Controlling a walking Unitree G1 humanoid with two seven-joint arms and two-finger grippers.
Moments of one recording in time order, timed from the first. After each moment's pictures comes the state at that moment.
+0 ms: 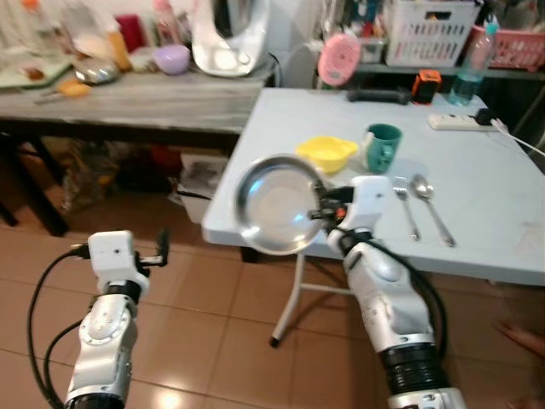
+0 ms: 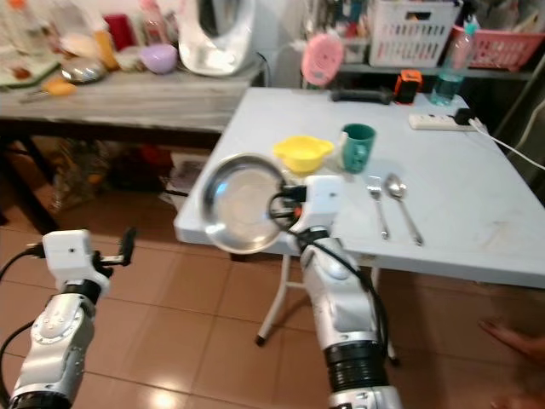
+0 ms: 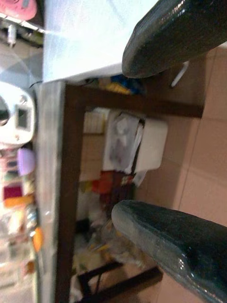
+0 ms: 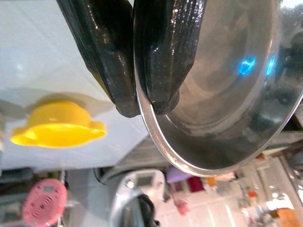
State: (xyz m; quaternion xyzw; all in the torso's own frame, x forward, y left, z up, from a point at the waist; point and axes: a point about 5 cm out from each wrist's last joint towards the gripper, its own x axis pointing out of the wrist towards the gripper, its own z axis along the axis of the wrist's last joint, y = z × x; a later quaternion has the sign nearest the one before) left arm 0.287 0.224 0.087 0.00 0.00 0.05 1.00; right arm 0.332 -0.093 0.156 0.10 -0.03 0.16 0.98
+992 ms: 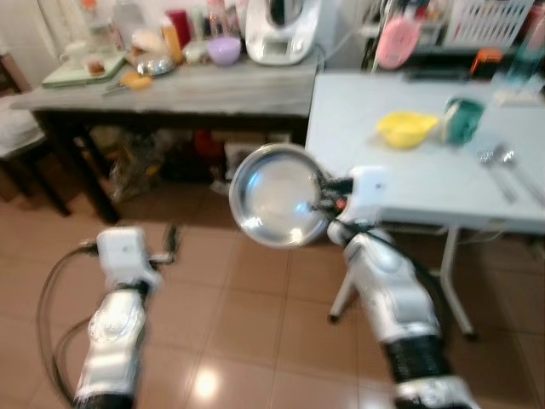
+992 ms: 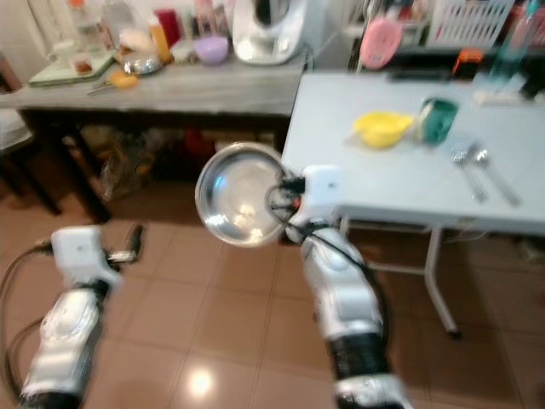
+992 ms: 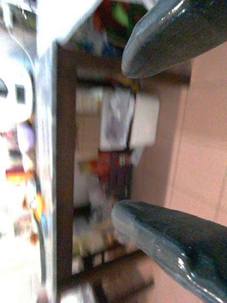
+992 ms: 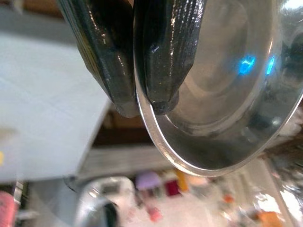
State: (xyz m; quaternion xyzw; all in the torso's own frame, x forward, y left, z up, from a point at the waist) left arm 0.290 0.195 0.089 -0.01 -0.02 0.01 1.00; right arm 0.338 -0.110 0.153 0.09 -0.03 0.13 0.99
